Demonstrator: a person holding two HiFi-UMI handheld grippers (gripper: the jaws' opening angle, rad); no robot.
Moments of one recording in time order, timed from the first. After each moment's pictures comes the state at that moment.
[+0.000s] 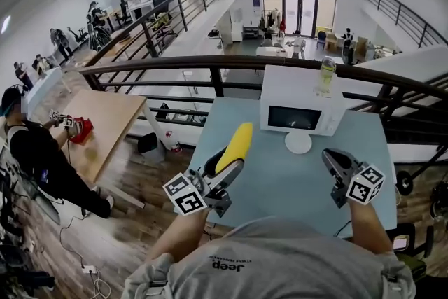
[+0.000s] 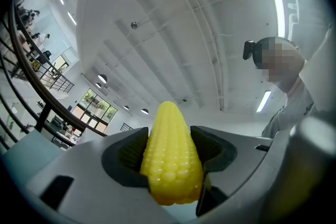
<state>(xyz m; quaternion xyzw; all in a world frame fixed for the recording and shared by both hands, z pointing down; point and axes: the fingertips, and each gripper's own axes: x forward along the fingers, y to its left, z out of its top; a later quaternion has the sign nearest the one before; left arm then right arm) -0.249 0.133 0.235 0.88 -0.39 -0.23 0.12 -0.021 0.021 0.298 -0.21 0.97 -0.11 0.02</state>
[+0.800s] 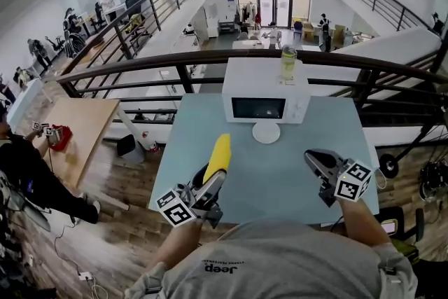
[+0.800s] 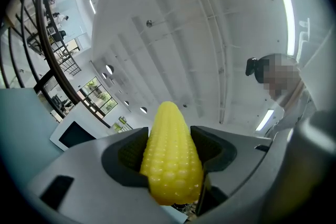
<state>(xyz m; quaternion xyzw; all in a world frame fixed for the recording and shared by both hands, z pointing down) -0.160 0.146 0.276 0.86 -0.36 -0.30 0.19 0.066 0.046 0.312 -0.19 0.97 -0.12 0.00</state>
